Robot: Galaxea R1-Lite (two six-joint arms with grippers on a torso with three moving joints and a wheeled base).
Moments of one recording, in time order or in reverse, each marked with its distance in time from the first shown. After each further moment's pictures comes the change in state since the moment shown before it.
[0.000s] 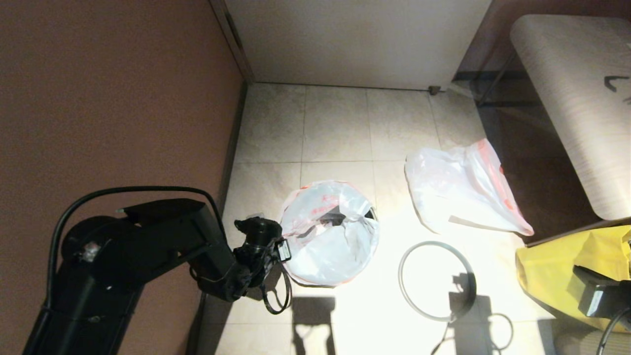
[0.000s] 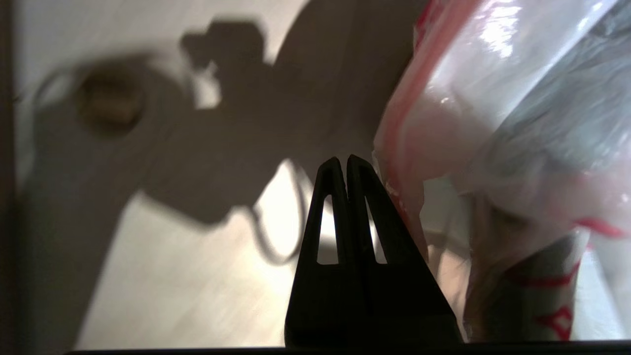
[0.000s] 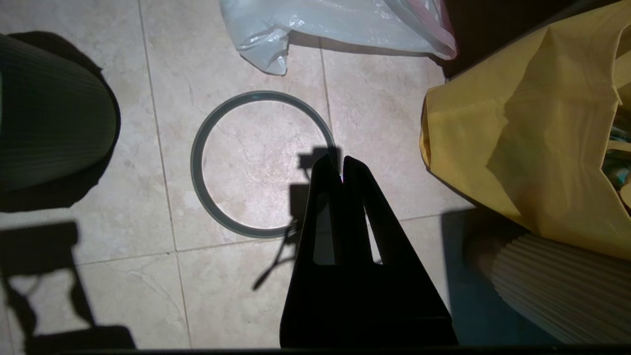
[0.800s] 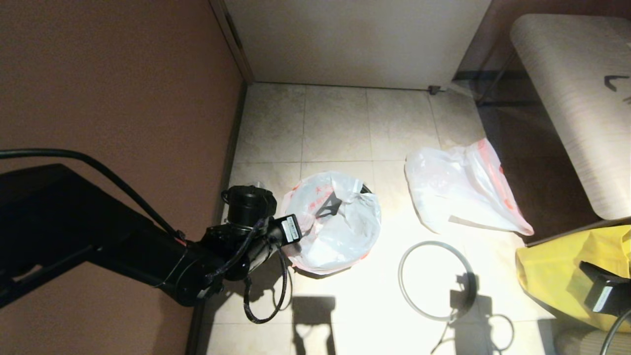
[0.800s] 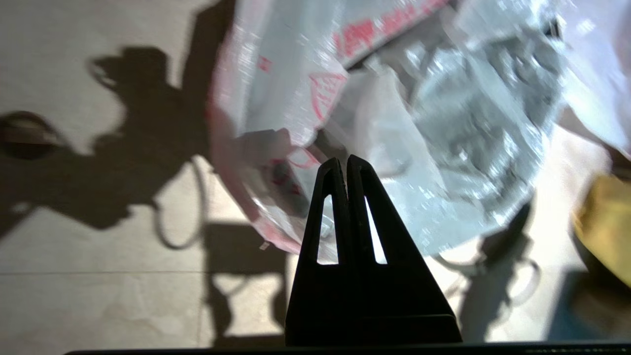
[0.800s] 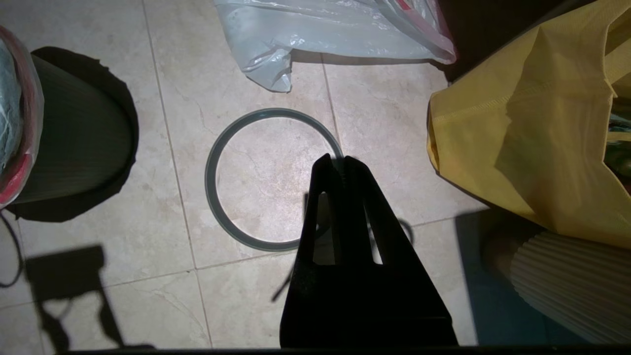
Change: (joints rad) left arm -0.152 -0.425 0.132 0.130 -0.076 -0.069; right arm -0.010 -0.038 0.000 0.004 0.001 0.077
